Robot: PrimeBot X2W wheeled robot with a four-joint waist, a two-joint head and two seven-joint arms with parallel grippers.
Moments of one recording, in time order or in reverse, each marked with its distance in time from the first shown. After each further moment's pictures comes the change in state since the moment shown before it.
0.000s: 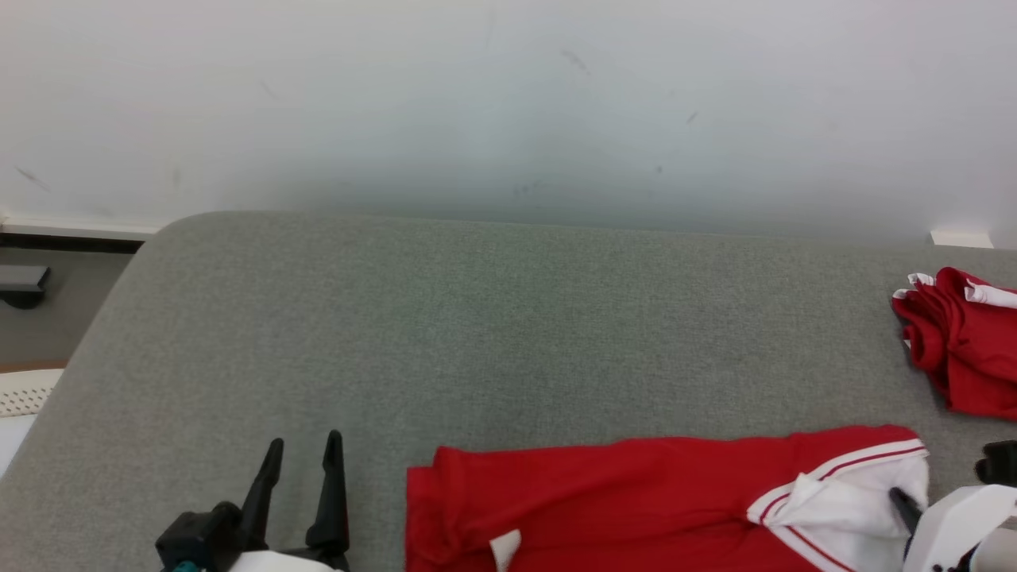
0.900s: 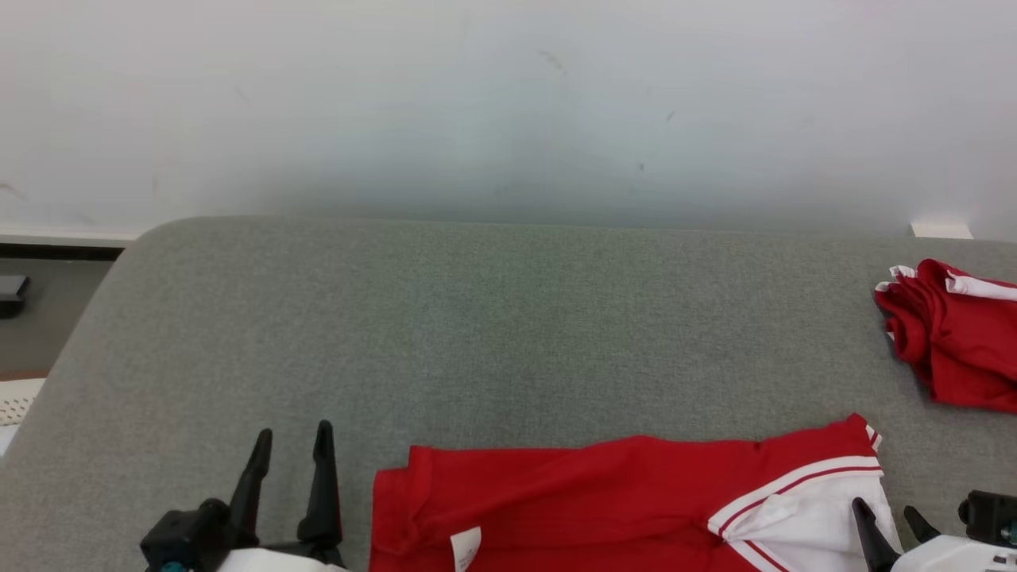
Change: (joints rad) left arm 0.023 0.038 -0.031 -0.083 -0.040 0.059 0.000; right arm 0.129 0.053 -0.020 -0.086 -0.083 -0.001 -0.284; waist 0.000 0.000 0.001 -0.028
